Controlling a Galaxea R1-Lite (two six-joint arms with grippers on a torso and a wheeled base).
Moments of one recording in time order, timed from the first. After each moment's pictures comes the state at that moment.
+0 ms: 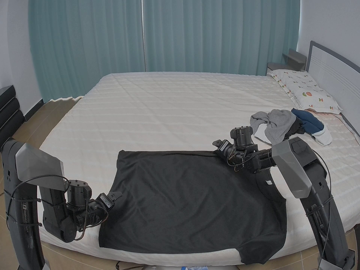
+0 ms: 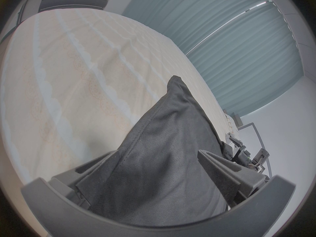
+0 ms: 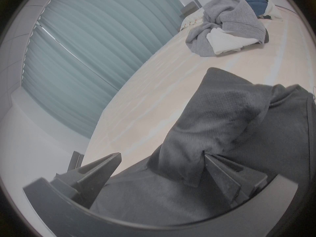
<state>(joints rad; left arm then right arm) -0.16 2.33 -0.29 -1.42 -0.09 -0.92 0.32 2.78 -1.95 -0.36 -0.08 0.86</state>
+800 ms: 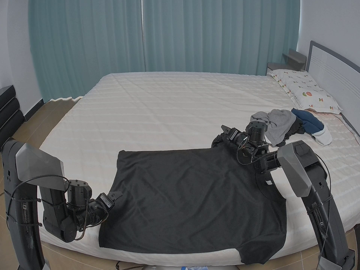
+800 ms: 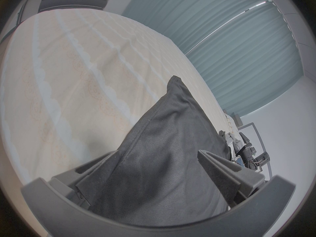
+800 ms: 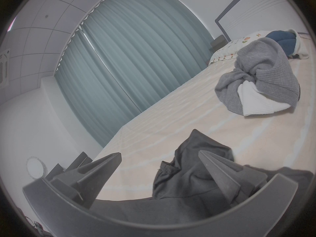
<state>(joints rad) -0.16 2.33 -0.29 -1.42 -0.08 -0.91 0.23 2.85 -2.00 -0.74 -0.01 0.62</state>
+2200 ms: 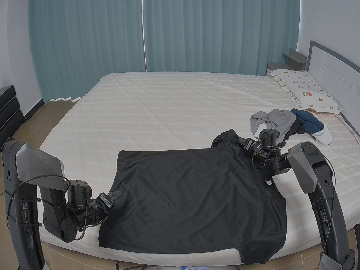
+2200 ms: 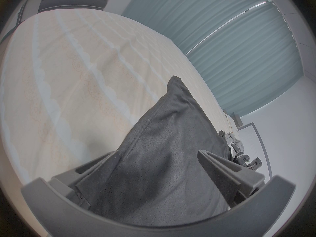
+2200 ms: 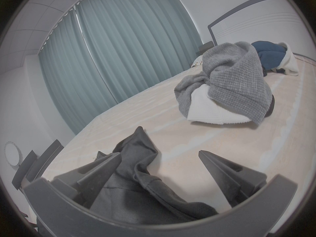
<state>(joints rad) -0.16 2.34 -0.30 -1.42 -0.08 -0.91 0.12 2.87 -1.94 -0.66 -0.05 0.46</state>
